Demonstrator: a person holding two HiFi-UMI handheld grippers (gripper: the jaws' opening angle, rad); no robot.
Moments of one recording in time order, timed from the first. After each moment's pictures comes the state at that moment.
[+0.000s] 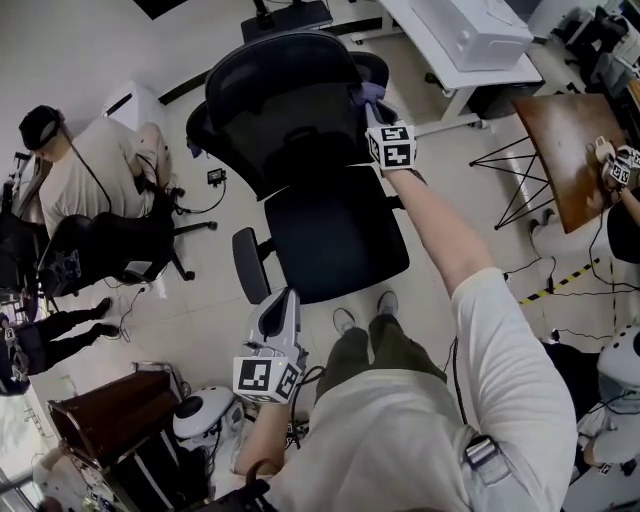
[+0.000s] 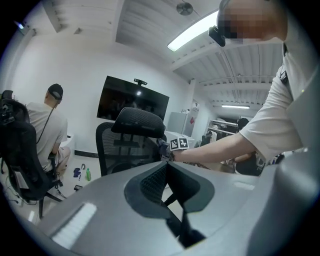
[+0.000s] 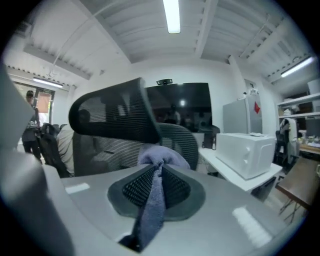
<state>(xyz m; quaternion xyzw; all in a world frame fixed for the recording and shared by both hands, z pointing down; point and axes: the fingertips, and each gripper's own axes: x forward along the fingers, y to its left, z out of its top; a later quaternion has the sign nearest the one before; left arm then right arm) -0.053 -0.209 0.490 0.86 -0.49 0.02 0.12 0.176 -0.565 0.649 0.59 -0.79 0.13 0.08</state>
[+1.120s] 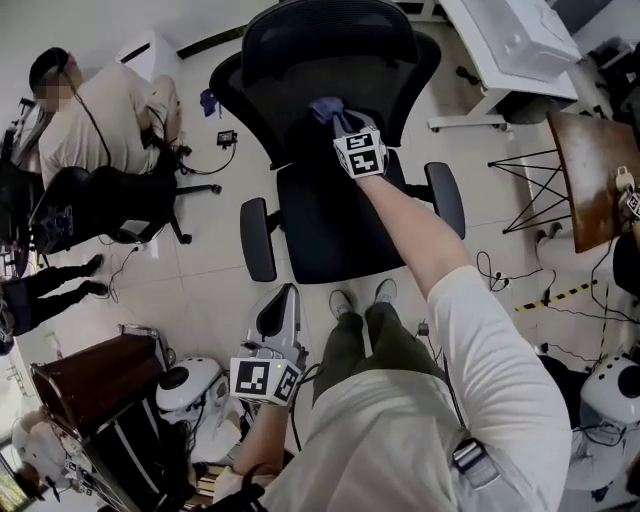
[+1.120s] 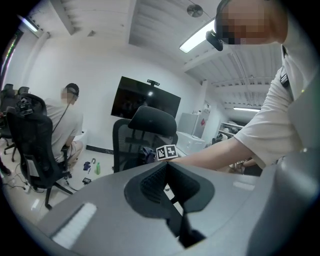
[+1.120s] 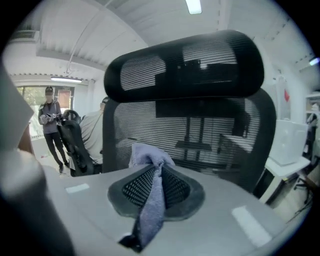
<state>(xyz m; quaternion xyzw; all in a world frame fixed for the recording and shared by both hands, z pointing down) -0.127 -0.241 0.524 0.83 -0.54 0.01 0.15 -0.025 -0.588 0.765 0.49 -0.84 0.15 0.15</state>
